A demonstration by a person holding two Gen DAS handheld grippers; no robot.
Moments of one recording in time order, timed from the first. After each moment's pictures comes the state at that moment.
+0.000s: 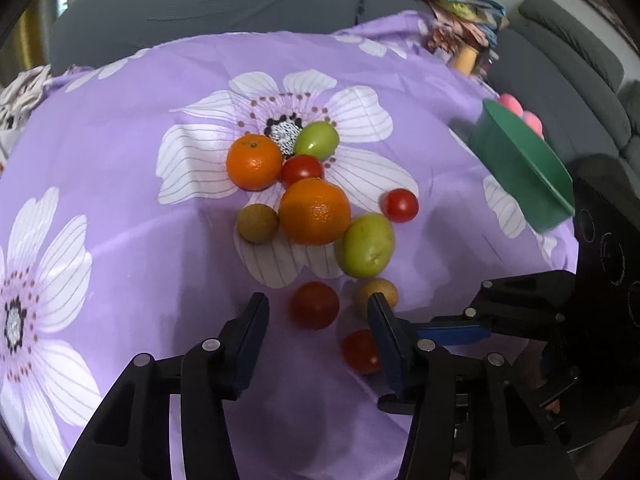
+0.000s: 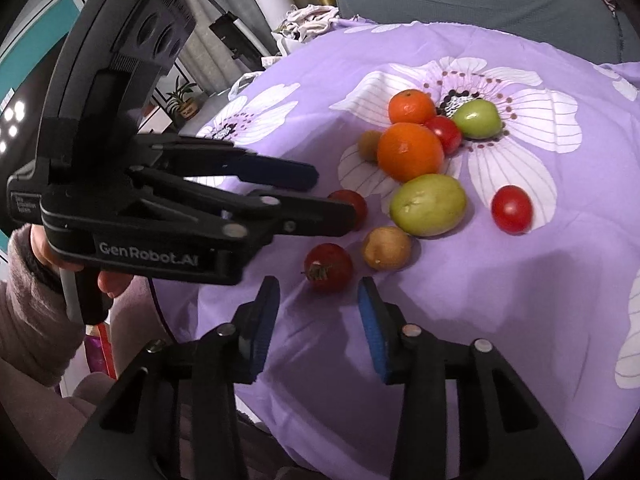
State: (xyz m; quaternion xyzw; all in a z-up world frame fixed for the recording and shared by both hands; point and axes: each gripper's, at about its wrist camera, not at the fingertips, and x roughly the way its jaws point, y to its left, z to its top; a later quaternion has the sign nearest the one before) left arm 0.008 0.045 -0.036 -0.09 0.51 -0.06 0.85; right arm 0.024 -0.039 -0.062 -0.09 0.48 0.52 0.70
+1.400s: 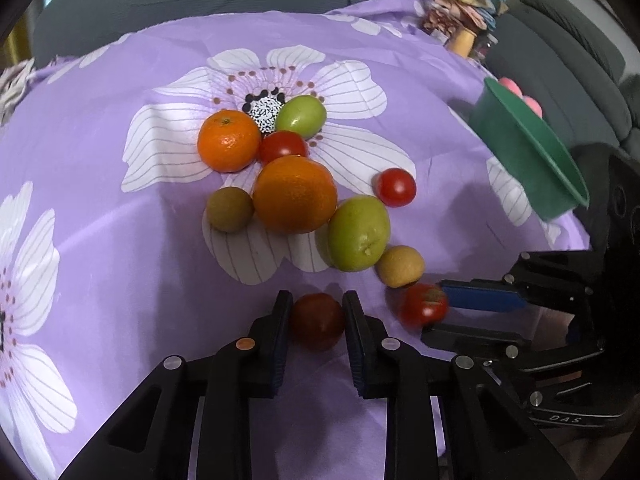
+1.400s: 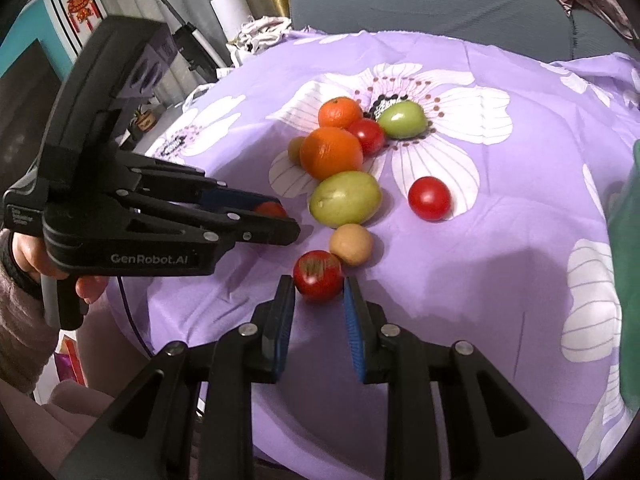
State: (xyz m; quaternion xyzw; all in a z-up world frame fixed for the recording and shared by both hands) left arm 0.017 0.037 -0.050 -0.11 0.53 -0.07 0.84; right arm 0.036 -0.077 -0.056 -0.10 0.46 0.45 0.76
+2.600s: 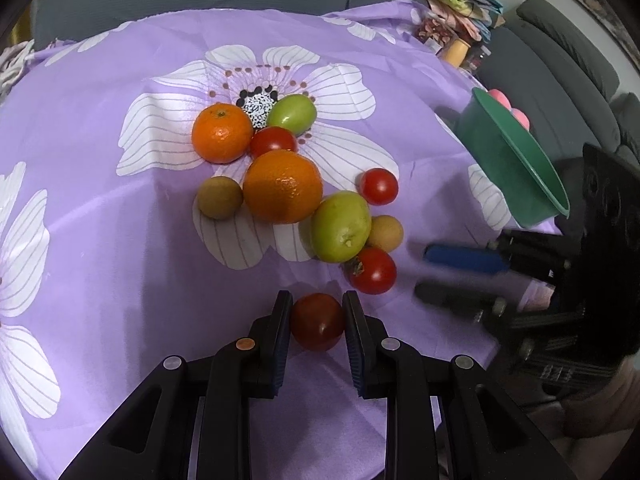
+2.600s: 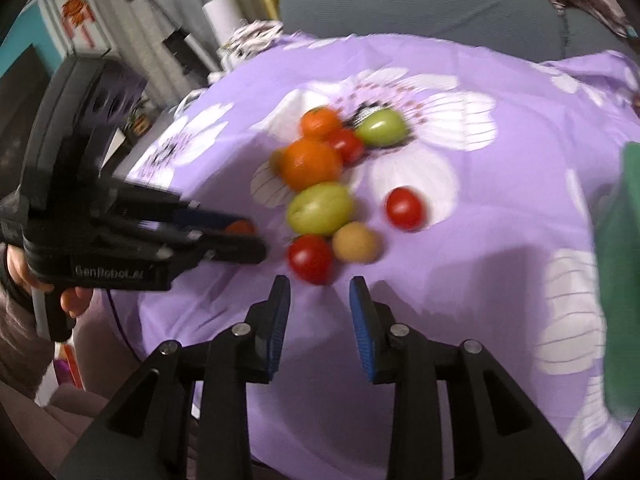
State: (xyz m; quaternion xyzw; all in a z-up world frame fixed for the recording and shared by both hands) left arm 0.007 0.037 -0.045 -0.14 0.53 -0.09 0.83; right arm 0.057 -0.088 -0.047 -0.09 0.46 0.44 0.77
